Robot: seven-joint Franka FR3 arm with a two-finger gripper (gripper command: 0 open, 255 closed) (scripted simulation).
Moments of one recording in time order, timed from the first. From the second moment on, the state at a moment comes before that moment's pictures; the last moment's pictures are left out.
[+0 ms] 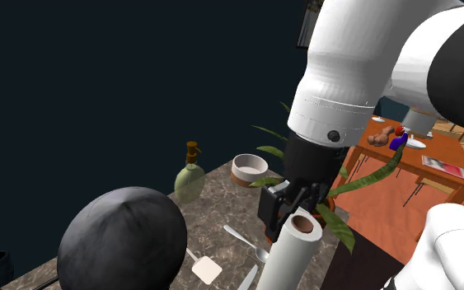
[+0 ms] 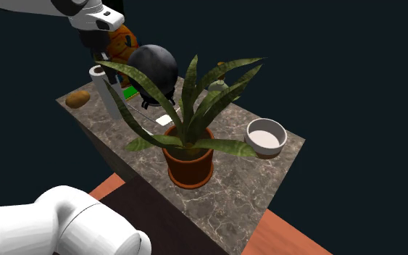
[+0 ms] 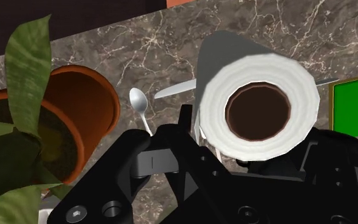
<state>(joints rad) 0.37 -0.44 0.48 -2.10 0.26 1.72 0.88</state>
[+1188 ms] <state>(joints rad) 0.38 -0.42 0.52 -2.33 0.29 1.96 0.86</state>
